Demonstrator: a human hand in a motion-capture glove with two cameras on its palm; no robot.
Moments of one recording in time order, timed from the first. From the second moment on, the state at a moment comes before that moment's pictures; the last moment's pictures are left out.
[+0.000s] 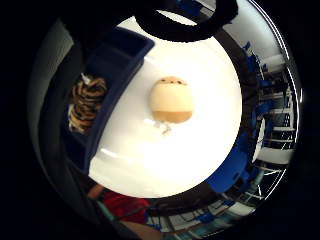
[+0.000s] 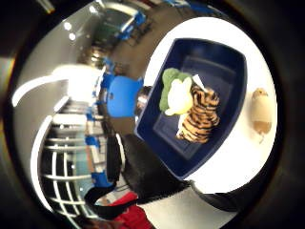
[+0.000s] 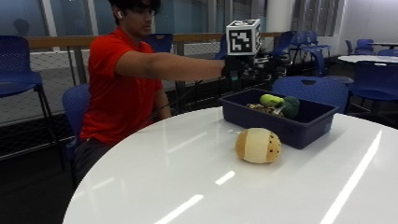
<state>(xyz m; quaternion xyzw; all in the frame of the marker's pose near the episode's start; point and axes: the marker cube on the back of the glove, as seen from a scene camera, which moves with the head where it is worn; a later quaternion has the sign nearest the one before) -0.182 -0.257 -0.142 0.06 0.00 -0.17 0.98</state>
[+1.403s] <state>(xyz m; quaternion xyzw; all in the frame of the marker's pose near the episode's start) -0.039 -0.349 -0.025 -0.01 0.10 0.02 1.00</state>
